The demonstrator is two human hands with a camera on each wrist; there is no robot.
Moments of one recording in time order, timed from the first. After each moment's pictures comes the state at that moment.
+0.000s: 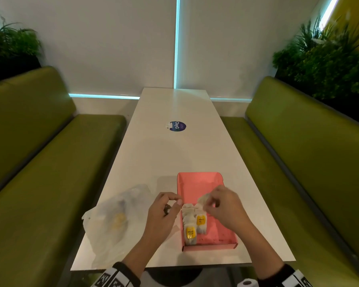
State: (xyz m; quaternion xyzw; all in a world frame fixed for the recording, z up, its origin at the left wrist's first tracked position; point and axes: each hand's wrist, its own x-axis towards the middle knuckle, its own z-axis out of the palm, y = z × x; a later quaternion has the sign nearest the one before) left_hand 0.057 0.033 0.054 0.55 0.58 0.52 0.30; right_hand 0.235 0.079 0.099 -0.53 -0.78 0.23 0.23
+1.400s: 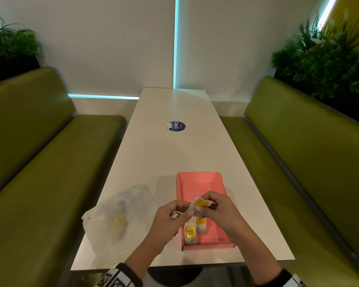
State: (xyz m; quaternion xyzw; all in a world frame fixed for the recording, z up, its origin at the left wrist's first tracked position) left_hand 0.066 0.027 0.054 0.48 0.53 0.50 0.50; right_hand 0.228 0.067 0.084 -0.47 -0.60 0.54 0.36
